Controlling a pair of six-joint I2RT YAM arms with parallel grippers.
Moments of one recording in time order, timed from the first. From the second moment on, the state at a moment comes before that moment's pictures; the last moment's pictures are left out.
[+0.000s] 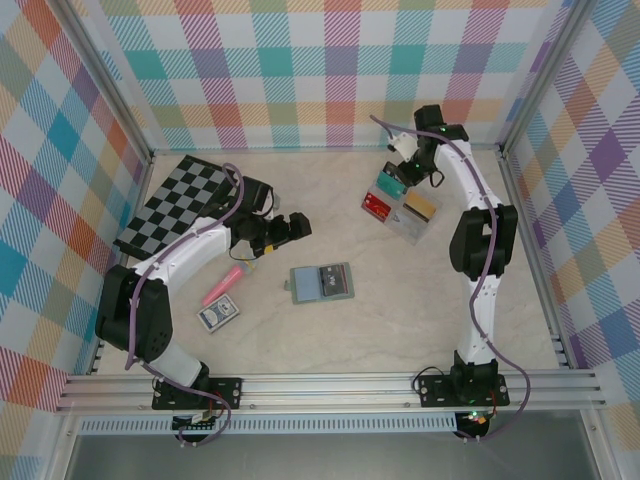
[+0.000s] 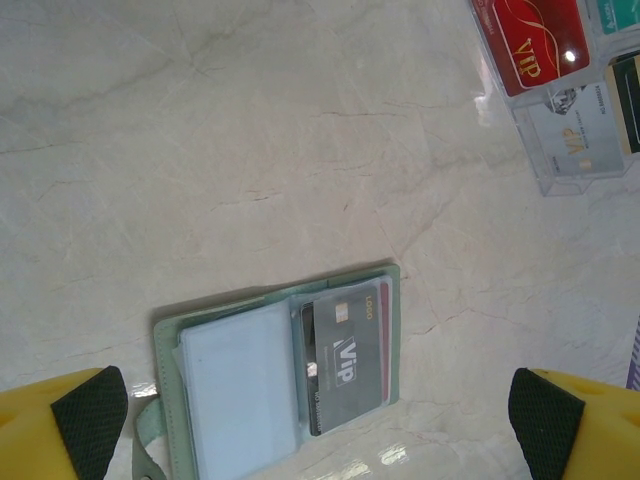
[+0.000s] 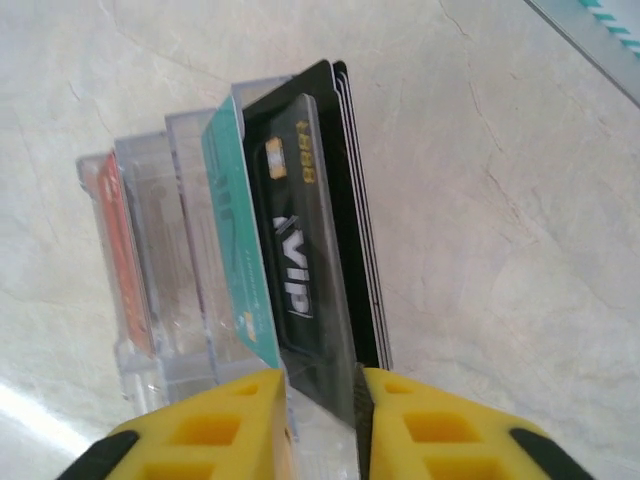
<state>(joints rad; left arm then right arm) -0.40 1.58 1.18 -0.60 0.34 -0.66 0.16 2.24 2.19 -1.08 -0.08 -0.52</state>
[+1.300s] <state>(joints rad) -0.66 1.65 0.99 -0.34 0.30 -0.97 0.45 1.50 0.99 -0.53 -0.51 0.62</state>
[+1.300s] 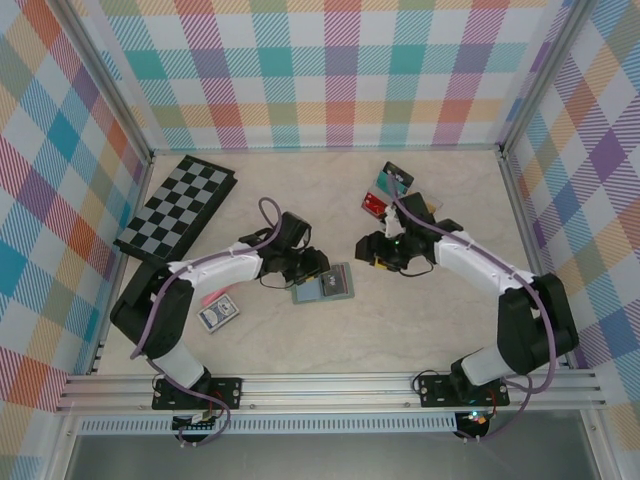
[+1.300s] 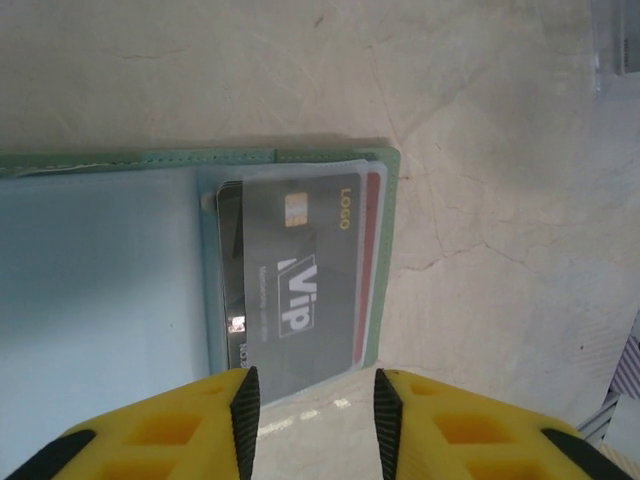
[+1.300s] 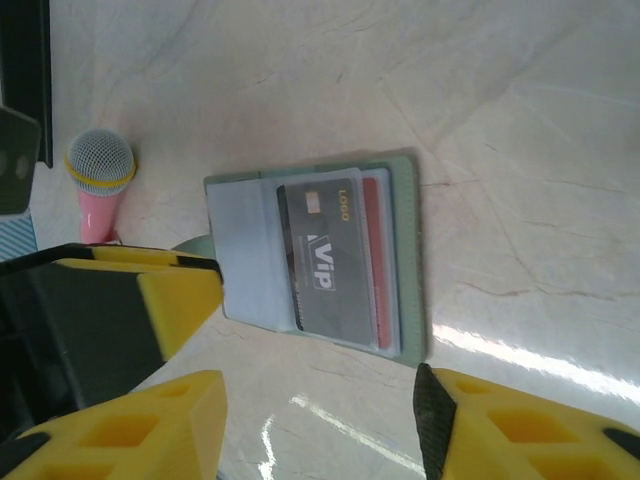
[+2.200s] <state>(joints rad) -0.66 1.75 0.97 -0.27 0.28 -0.99 0.56 1.83 1.11 -0.46 -0.48 0.68</state>
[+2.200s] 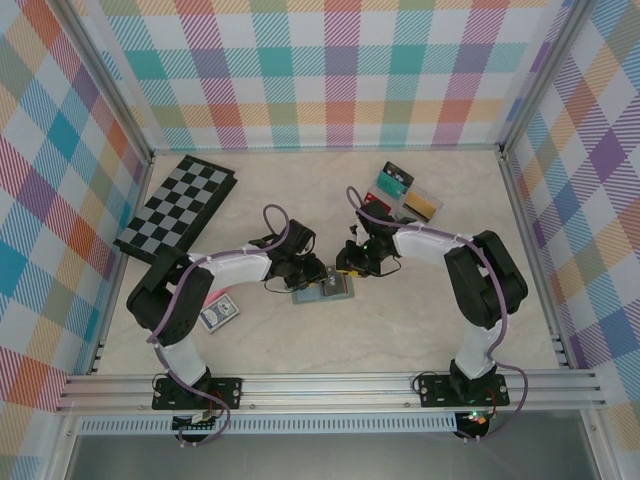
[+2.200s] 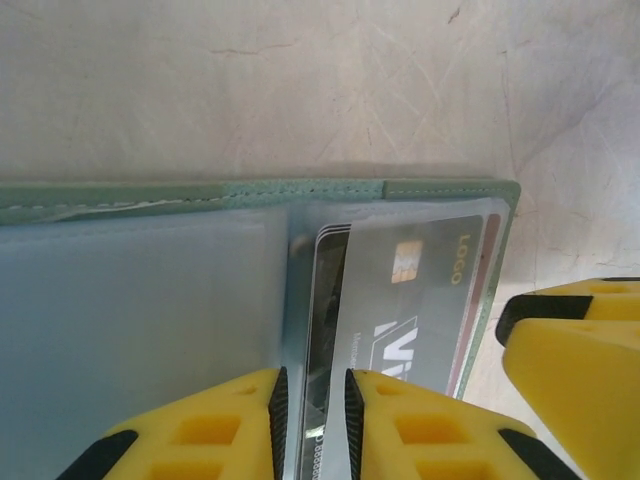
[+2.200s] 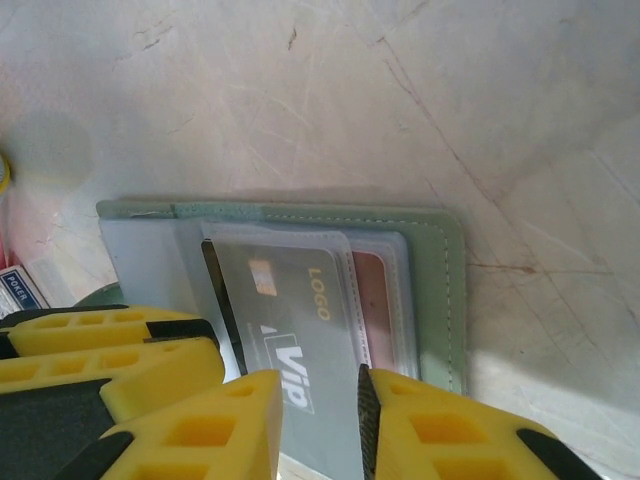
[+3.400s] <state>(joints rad) -0.63 1.75 0.88 -0.13 0.35 -0.99 0.57 1.79 1.15 -0.52 -0.43 0.63</state>
